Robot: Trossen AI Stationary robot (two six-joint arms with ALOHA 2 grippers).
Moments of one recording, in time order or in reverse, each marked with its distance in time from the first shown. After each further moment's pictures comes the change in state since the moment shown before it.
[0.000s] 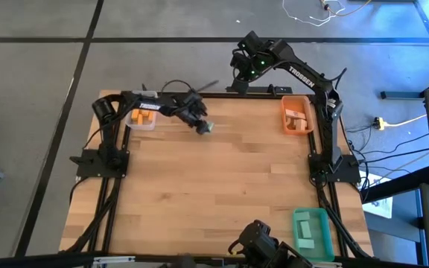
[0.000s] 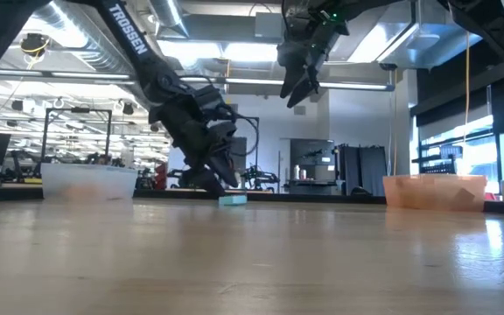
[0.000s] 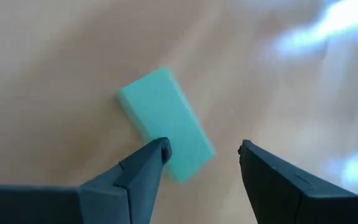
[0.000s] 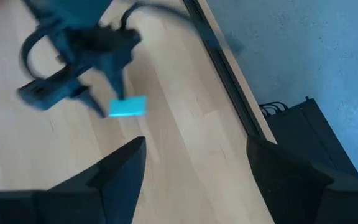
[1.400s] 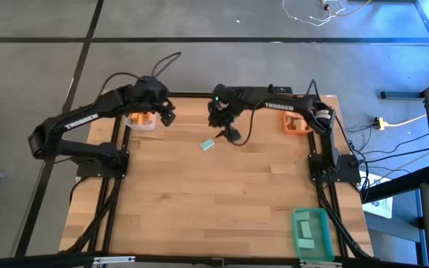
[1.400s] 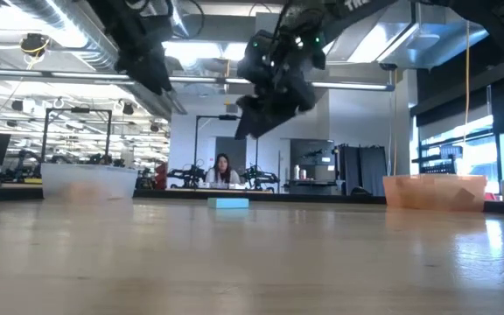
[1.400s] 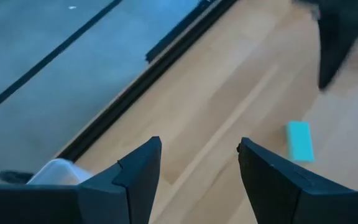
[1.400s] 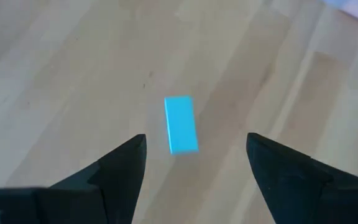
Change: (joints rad) left arm -0.051 -0.794 -0.003 -0.512 -0.620 0.204; right arm 0.320 0.000 -0.464 0.433 -0.156 -0.602
